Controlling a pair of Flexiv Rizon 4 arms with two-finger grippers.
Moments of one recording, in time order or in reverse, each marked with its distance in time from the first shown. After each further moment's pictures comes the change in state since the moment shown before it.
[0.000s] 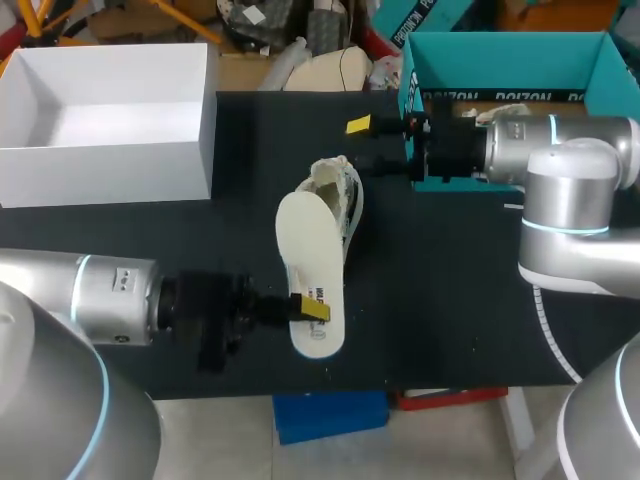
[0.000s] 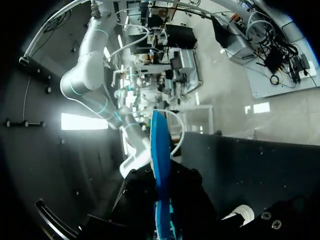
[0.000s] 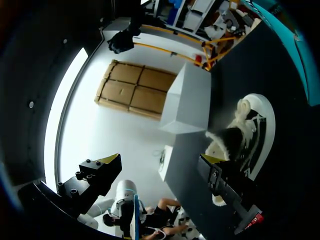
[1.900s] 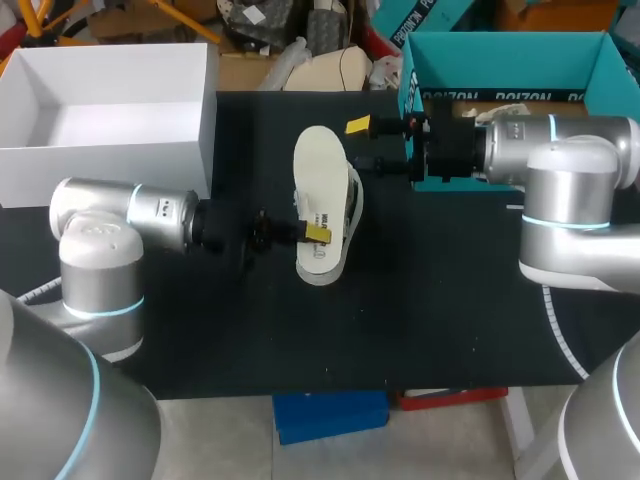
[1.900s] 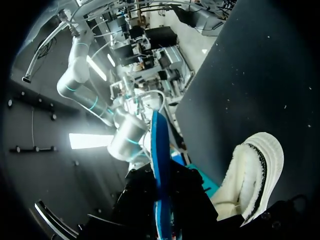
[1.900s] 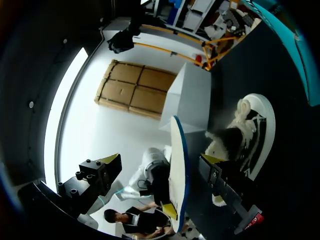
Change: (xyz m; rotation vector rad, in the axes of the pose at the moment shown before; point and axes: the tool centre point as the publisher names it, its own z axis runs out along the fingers) left arm 0.074 0.167 0.017 0.083 -0.108 0.249; right arm 0.000 0.000 0.000 0.001 0.000 0.000
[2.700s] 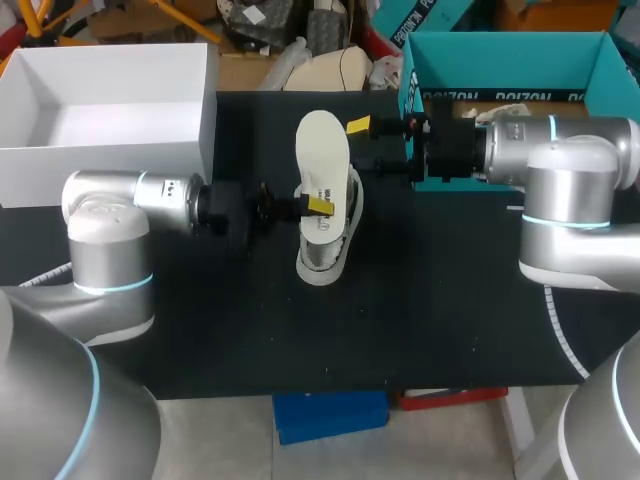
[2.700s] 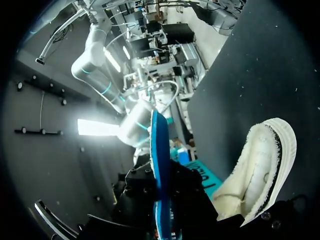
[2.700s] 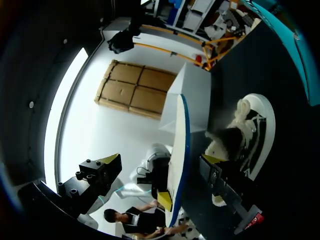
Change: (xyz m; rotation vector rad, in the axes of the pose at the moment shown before) left arm -0.008 0.035 0.000 -0.038 -0.089 -0.105; right arm 0.000 0.000 0.000 -0.002 0.001 0.000
